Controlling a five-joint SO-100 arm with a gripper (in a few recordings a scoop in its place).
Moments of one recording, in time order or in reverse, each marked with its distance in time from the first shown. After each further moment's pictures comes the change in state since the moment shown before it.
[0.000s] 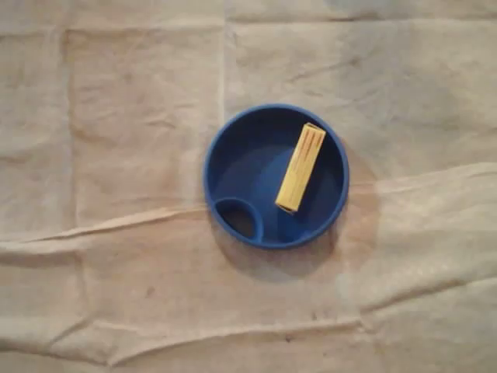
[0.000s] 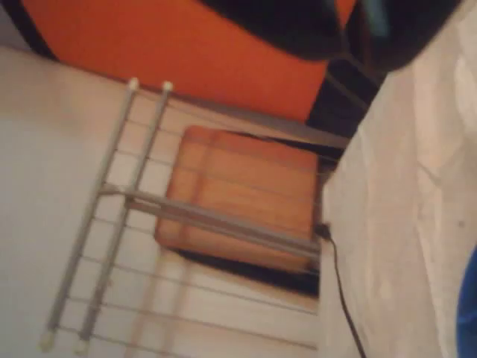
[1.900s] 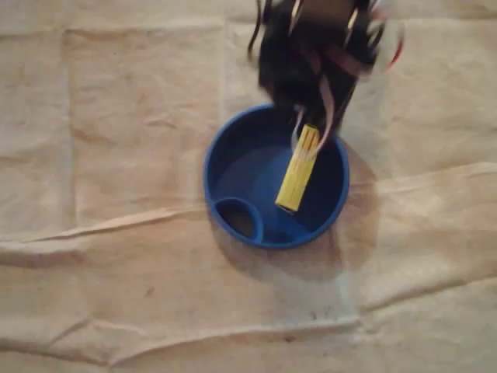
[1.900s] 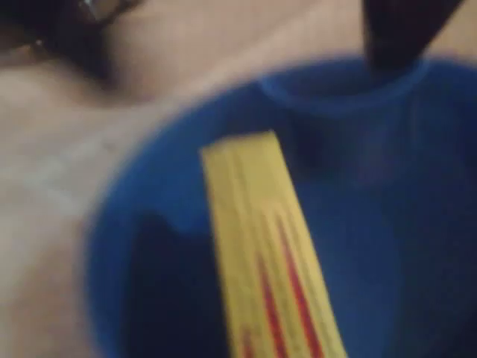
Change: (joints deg) arm 10.5 -110.2 -58.3 -1.1 -63.2
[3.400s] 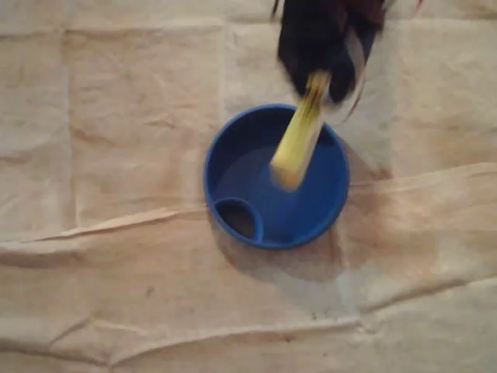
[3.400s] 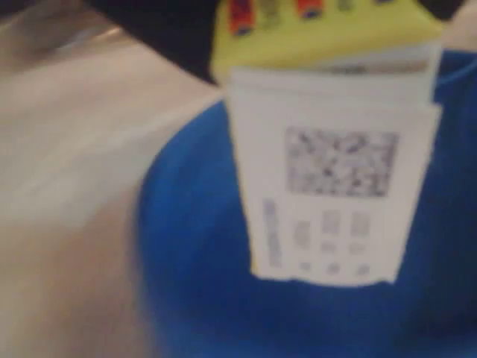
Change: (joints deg) arm -1.3 10.6 26.9 -20.0 -2.4
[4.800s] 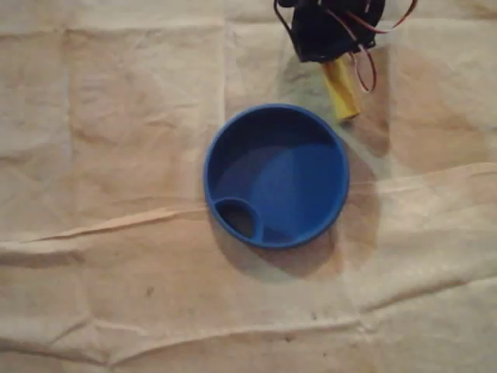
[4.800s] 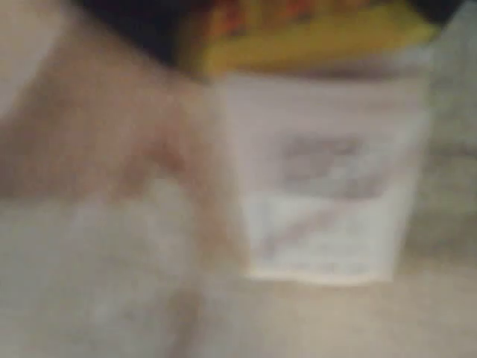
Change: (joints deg) arm -2.1 10.2 38.4 -6.7 -42.9
